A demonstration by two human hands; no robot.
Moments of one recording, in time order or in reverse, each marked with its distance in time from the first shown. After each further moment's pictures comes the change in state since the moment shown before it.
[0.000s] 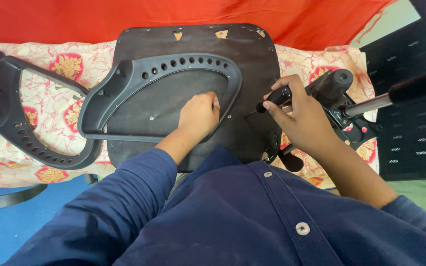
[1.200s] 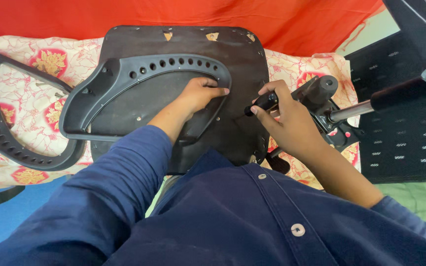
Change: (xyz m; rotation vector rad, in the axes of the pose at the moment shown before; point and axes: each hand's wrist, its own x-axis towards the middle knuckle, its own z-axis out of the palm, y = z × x) left_hand 0.074 -0.023 0.034 -0.658 -0.304 -0.409; right_hand 0.000 0.002 -0.002 -0.043 -0.023 -0.023
